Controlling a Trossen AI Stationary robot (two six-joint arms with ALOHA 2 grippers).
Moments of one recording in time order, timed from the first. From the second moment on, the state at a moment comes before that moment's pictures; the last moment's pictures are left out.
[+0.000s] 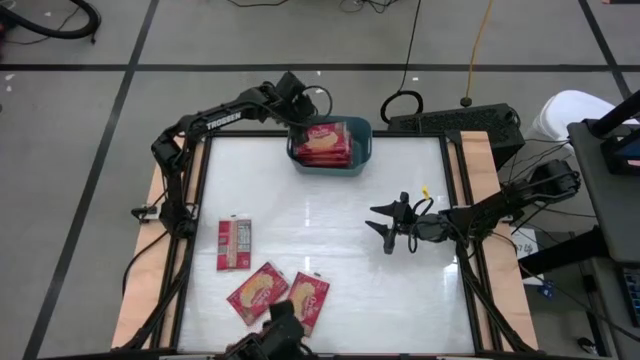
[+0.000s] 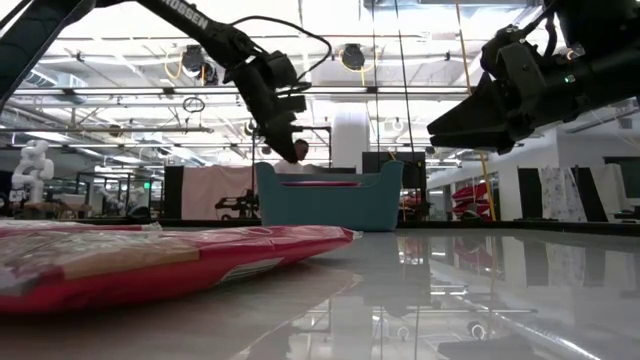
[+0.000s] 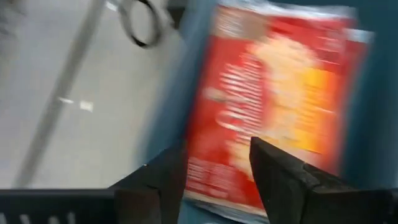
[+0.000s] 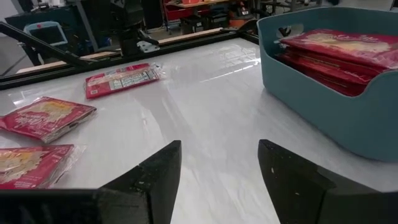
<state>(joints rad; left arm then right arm) 0.71 1.93 1.66 -0.65 0.10 0.45 0.28 1.21 0.20 0.70 0.60 0.31</state>
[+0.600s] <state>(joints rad) 0.35 1.43 1.08 -0.44 0.20 0.36 0.34 1.41 0.36 0.69 0.34 0.44</state>
